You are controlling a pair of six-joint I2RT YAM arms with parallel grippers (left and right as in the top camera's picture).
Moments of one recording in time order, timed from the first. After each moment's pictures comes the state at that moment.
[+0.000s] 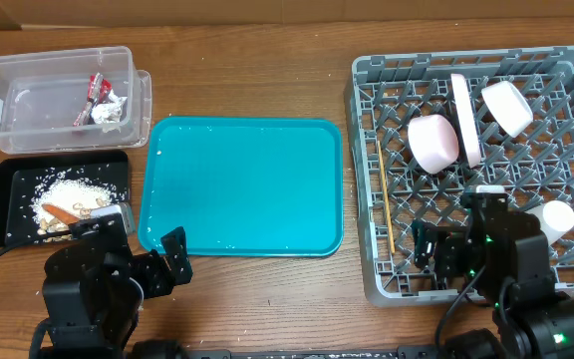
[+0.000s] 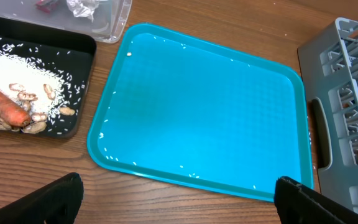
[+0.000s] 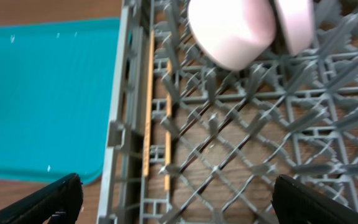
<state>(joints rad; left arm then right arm) 0.03 0.56 0.96 -1.11 0.08 -0.26 0.22 0.64 0.81 -0.96 0.01 0.25</state>
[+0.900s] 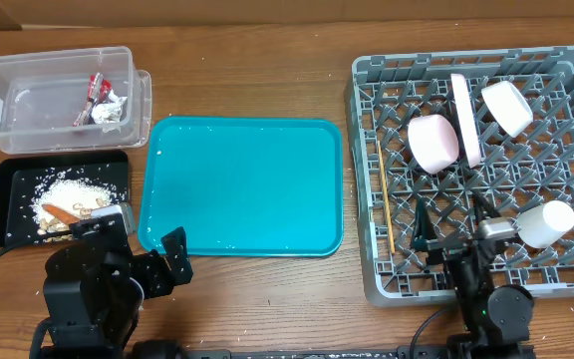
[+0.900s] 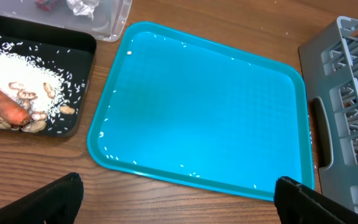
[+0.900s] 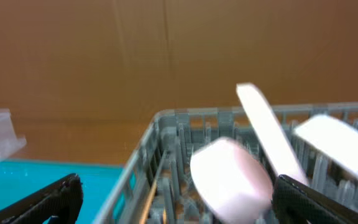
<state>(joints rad) 0.03 0.56 0.95 -1.11 0.08 -0.26 0.12 0.02 0.02 0.02 -0.06 0.10</state>
